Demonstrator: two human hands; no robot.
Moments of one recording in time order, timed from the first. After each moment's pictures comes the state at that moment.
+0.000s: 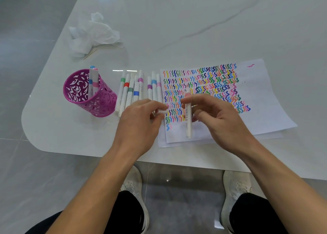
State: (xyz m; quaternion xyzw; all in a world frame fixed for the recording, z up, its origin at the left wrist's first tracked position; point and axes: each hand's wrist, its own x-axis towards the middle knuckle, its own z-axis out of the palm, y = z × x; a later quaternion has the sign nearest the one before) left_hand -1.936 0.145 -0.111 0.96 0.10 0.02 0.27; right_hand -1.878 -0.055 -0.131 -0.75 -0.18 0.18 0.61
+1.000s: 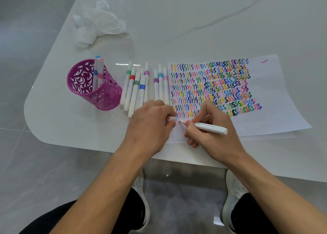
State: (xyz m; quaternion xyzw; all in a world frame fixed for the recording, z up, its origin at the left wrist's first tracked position) left_hand -1.938 0.142 -0.135 0.98 0.06 0.02 0.21; right_hand -1.907 -0.037 -0.157 -0.78 -0.13 0.16 0.59
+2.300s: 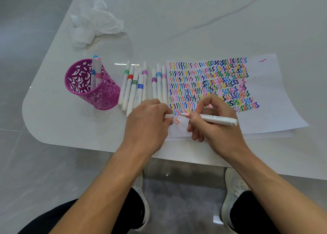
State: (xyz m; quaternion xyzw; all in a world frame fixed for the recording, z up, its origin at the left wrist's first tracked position) left_hand -1.937 0.135 -0.130 0.97 0.11 0.02 0.20; right_hand -1.903 -0.037 -0.144 -0.74 -0.10 0.14 0.65
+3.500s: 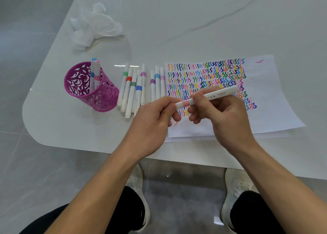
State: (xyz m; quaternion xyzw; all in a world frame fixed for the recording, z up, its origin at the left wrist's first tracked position) left_hand -1.938 0.136 -0.110 0.85 0.08 -0.05 0.52; right_hand -1.888 -0.037 -0.126 -0.70 -0.09 0.11 0.70
